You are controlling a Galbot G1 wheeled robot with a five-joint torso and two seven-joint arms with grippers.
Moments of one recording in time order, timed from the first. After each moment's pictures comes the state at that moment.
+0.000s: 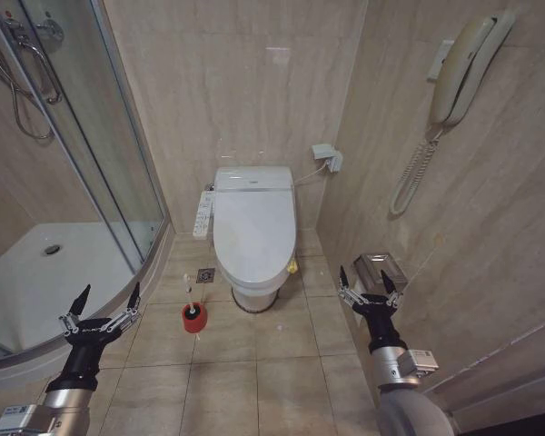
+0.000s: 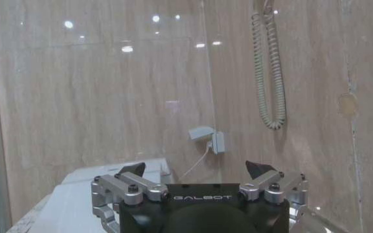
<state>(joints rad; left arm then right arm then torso) 1.70 -1.25 -0.81 -2.22 -0.46 -0.22 0.01 -1.52 1.47 0.53 2.19 0.19 0.05 0.14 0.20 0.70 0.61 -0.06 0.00</state>
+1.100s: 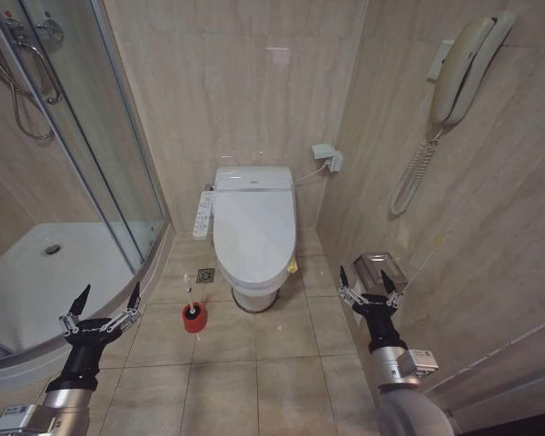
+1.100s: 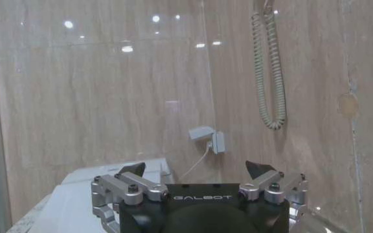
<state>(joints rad) 1.70 -1.25 -0.81 -2.22 -0.46 -0.22 0.01 -1.52 1.47 0.53 2.19 0.19 0.05 0.14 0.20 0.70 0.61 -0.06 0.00</state>
